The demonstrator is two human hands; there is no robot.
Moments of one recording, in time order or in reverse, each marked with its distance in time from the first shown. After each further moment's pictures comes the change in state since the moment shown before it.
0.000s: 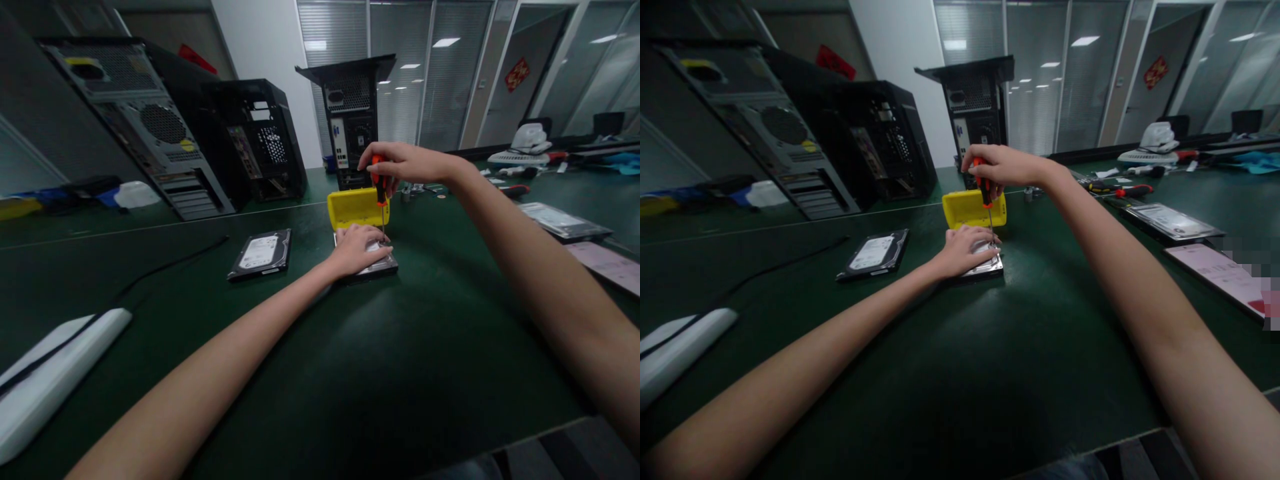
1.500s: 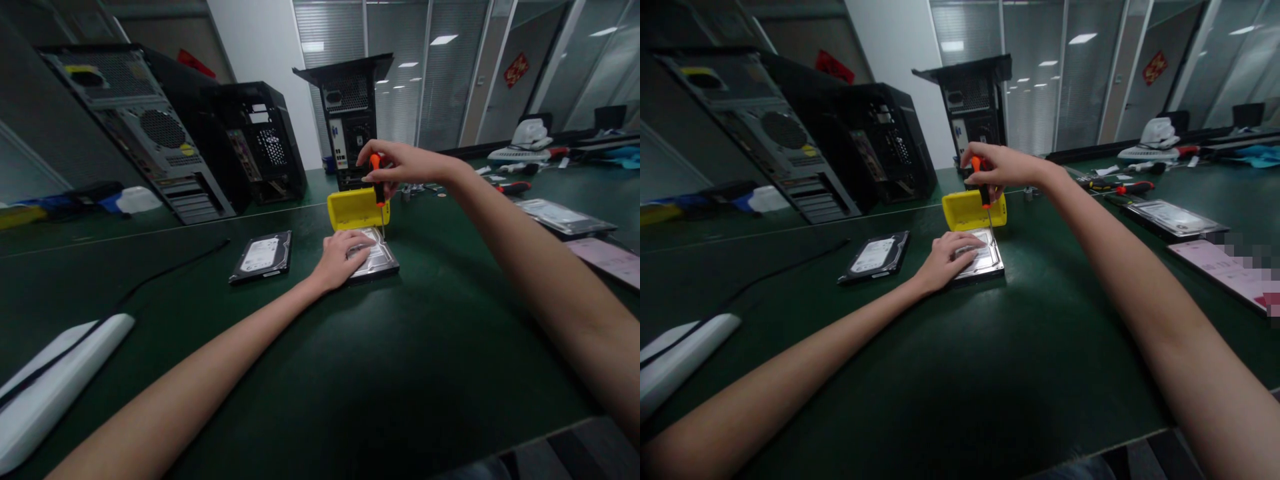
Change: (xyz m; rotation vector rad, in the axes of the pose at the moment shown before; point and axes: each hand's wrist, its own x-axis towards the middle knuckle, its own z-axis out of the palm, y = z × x) left_hand -0.033 -0.015 -0.003 -0.097 0.117 -0.027; right_hand 0.001 0.003 0.003 0.068 0.018 0.016
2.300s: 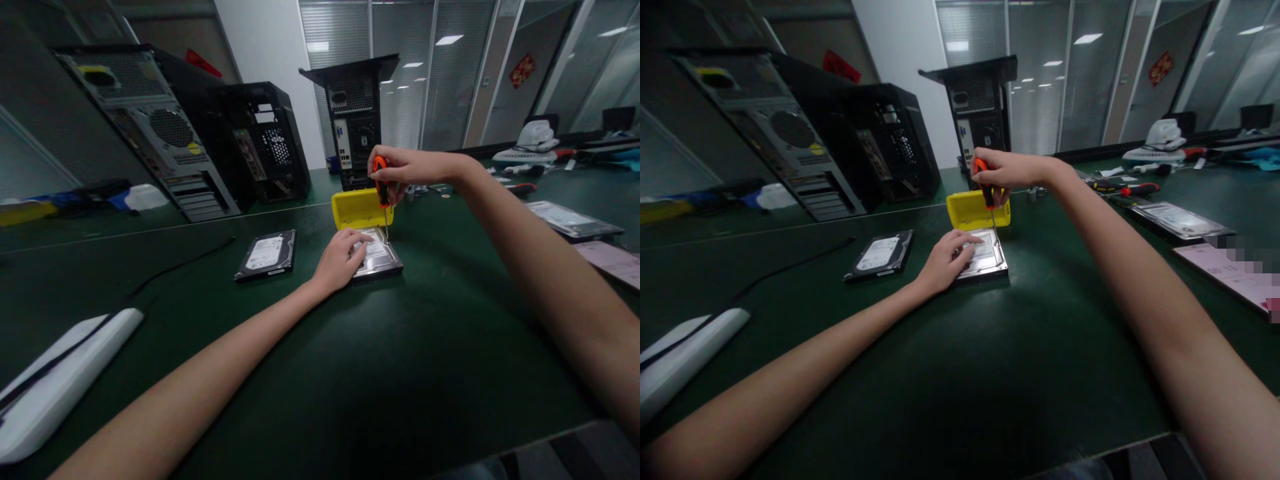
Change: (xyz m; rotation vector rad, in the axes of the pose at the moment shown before) left_hand -0.004 -0.002 0.004 -0.055 0.147 0.025; right_hand -0.002 -0.005 0.004 0.126 -0.098 0.083
